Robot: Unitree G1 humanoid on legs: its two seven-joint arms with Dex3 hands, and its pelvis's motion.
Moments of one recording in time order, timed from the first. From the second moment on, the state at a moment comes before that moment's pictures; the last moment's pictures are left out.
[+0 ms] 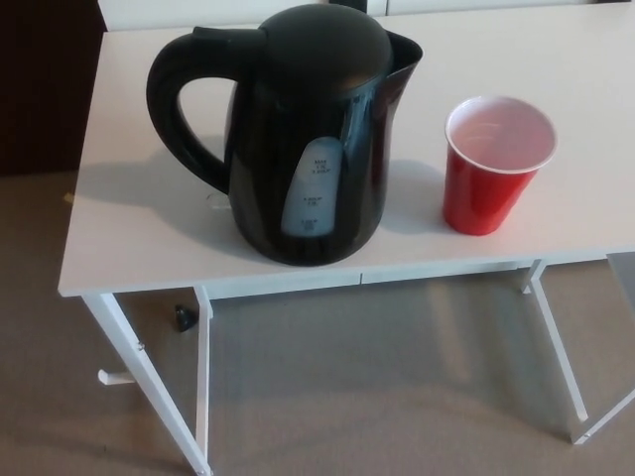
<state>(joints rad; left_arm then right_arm) 0.15 0.52 0.64 0.75 -0.51 0.24 -0.40 0.14 -0.24 -0.52 1.01 0.45 -0.06 0.44</state>
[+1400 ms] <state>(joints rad) 0.13 0.50 0.61 0.68 -0.51 0.24 -0.35 0.08 -0.25 -0.51 1.01 0.44 -0.06 0.42</state>
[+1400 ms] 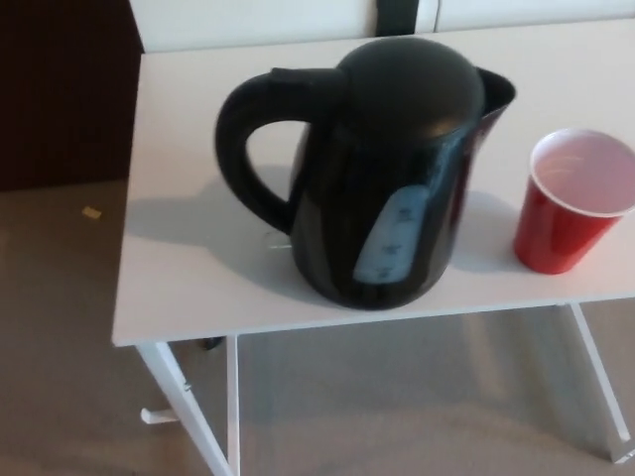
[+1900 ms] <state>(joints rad) 0.11 0.51 0.61 0.68 -0.51 0.24 -0.34 0.04 -0.25 -0.51 1.03 0.44 -0.05 0.43</state>
